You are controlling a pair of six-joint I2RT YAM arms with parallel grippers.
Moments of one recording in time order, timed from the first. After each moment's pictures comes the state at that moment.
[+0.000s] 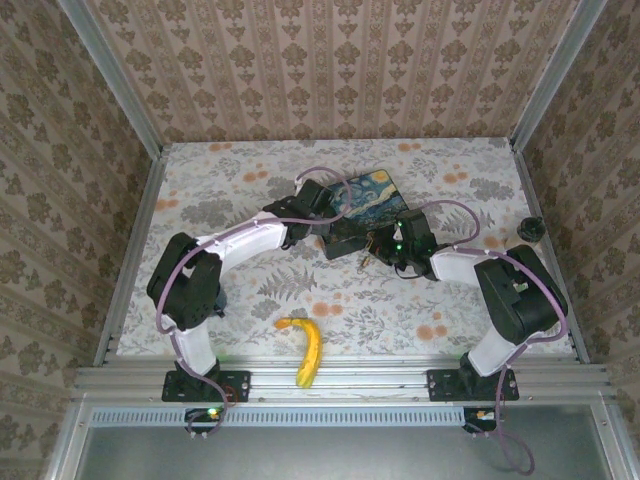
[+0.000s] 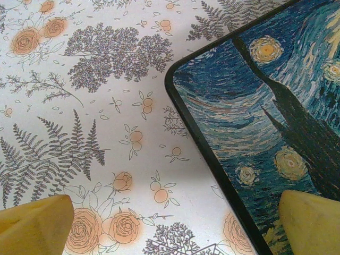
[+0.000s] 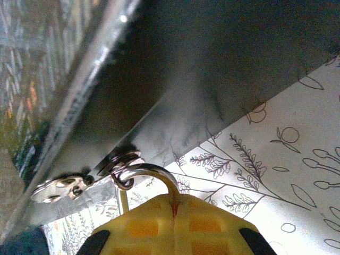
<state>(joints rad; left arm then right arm) -0.73 1.82 1.29 -0.40 -0.43 -0.36 0.36 1.64 0.70 0.16 -0.30 0.90</state>
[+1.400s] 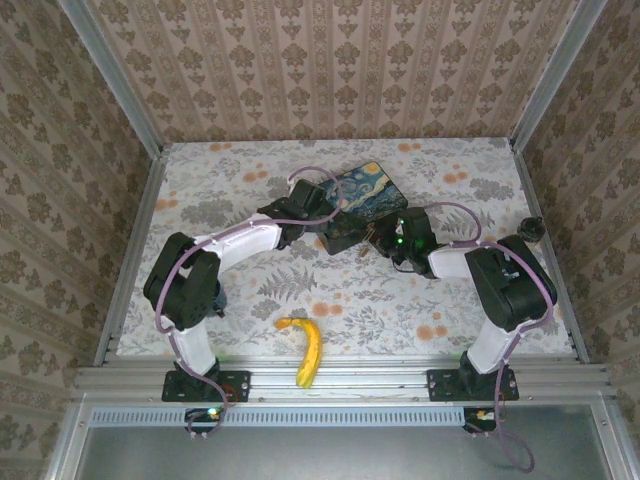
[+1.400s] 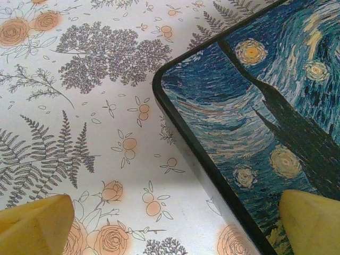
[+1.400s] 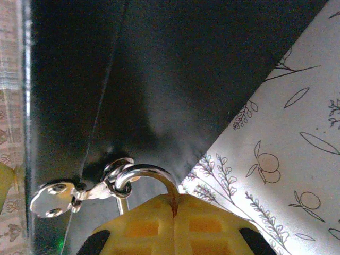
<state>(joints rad) -0.69 1.81 1.23 -0.29 -0.37 -0.40 0.32 1.73 0.70 0.36 -0.29 1.05</state>
